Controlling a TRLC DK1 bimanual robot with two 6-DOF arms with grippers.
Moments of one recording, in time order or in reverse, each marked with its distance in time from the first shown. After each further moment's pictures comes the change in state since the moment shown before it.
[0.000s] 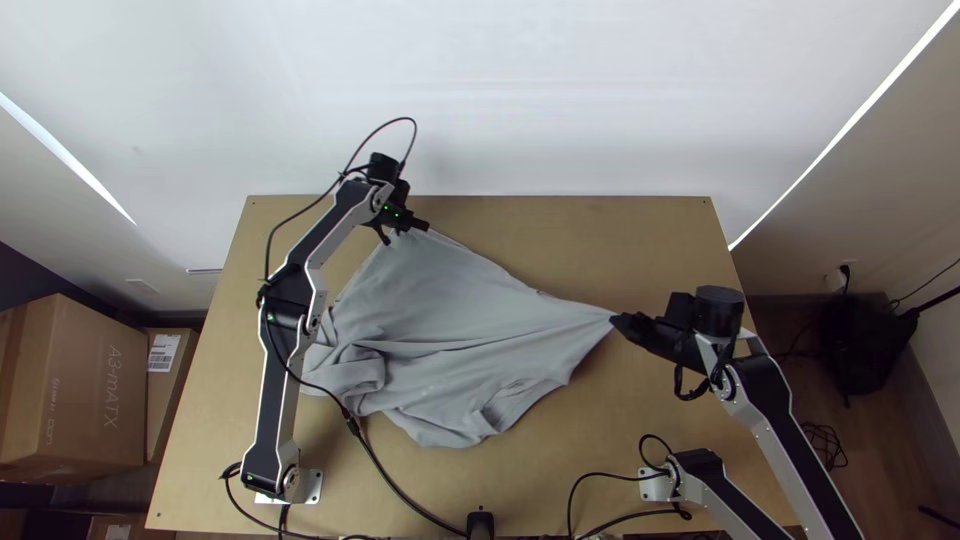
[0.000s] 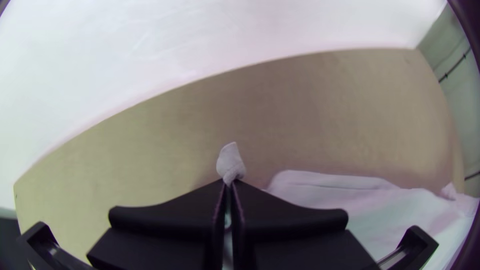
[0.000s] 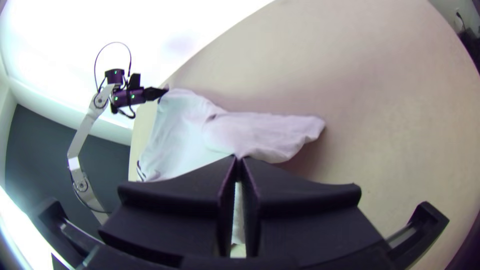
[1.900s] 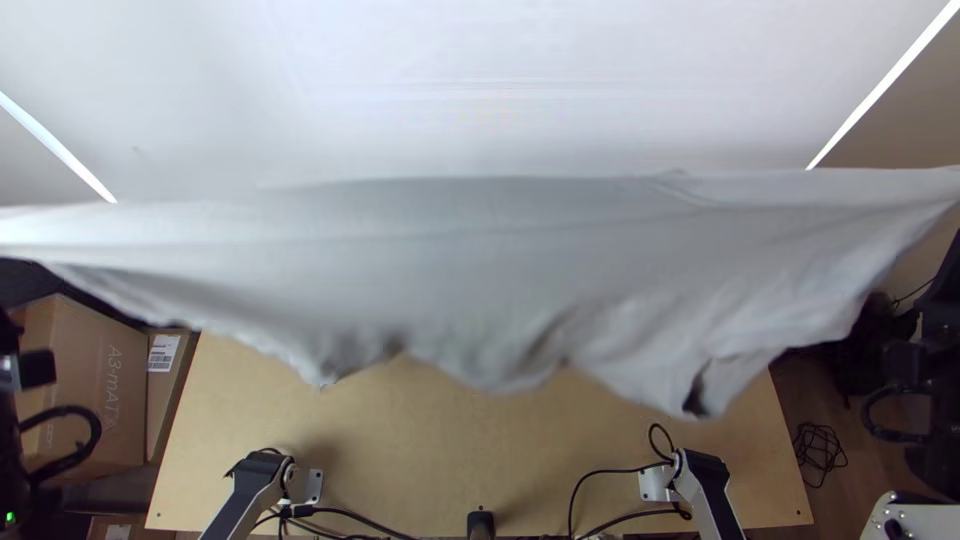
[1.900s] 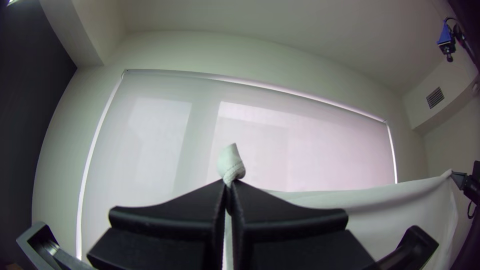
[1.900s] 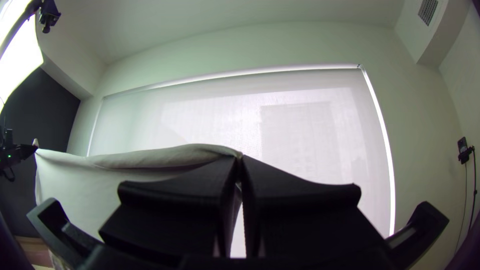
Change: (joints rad) left arm 0.154 -1.806 -0.692 0.472 -0.183 -0.165; right arm -0.404 -0.175 0.840 0.424 0.029 -0.310
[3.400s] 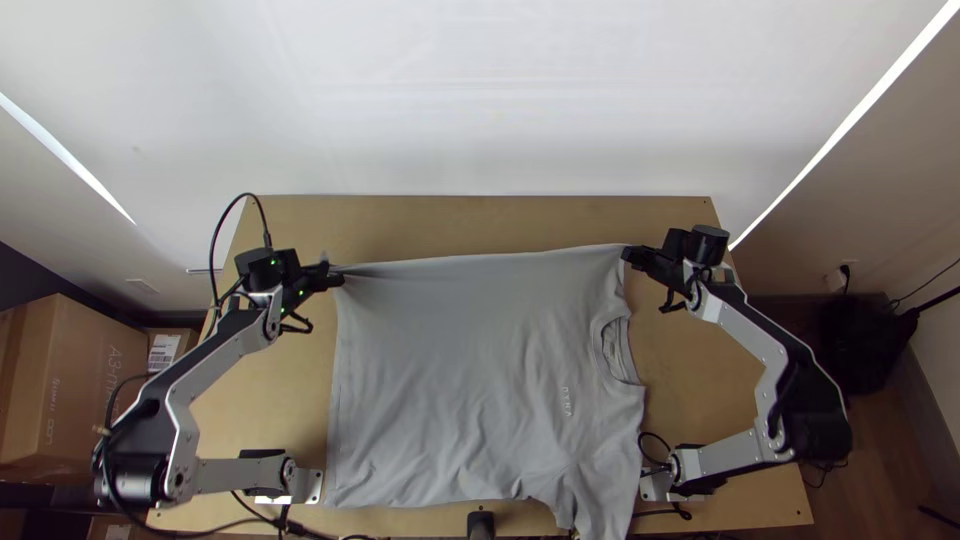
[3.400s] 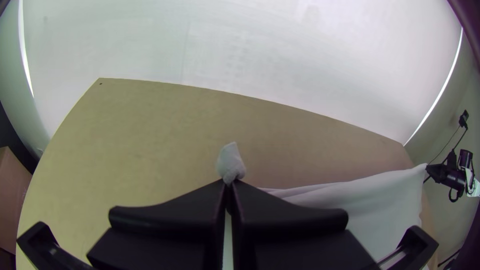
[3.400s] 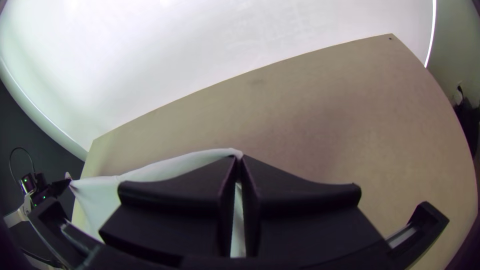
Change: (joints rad) left arm 0.138 0.819 -0.797 0.447 0.316 -0.075; right arm 0.192 0.903 -0.632 0.200 0.005 -0.012
